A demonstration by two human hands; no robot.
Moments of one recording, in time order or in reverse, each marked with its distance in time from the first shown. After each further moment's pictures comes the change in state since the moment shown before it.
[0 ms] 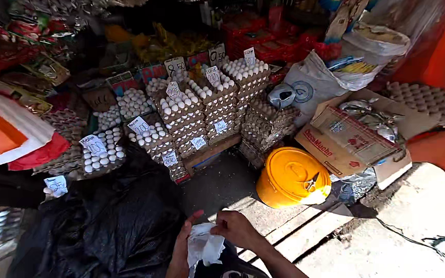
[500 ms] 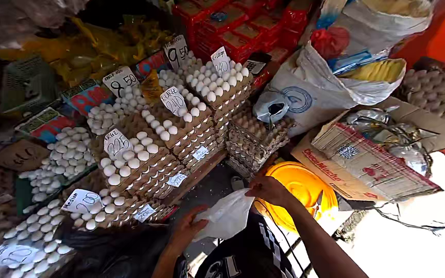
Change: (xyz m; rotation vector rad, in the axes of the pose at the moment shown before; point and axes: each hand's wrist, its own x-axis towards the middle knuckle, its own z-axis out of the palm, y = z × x) left_hand 0.426 0.067 0.063 0.845 -0.205 -0.301; right_hand 0.224 0.205 -0.364 0.072 0.223 0.244
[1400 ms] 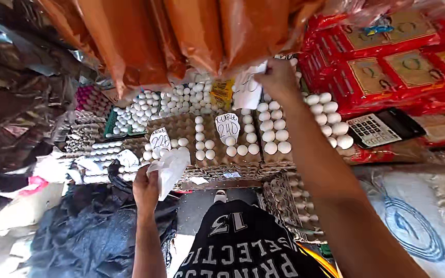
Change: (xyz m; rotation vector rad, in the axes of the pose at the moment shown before) left_hand 0.118 0.161 -0.113 0.391 1.424 0.001; right_hand 0.511 -0.288 -0.218 0.058 0.110 -0.545
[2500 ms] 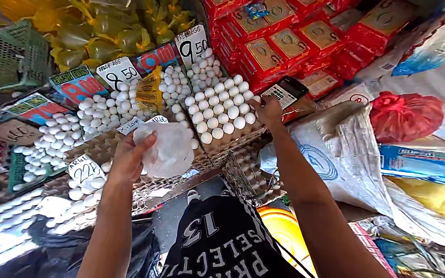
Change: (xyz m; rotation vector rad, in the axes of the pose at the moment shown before) left_hand 0.053 0.162 0.148 -0.646 -0.775 -0.060; right_hand -0.166 0.242 -0.119 -0.324 0.323 0.492
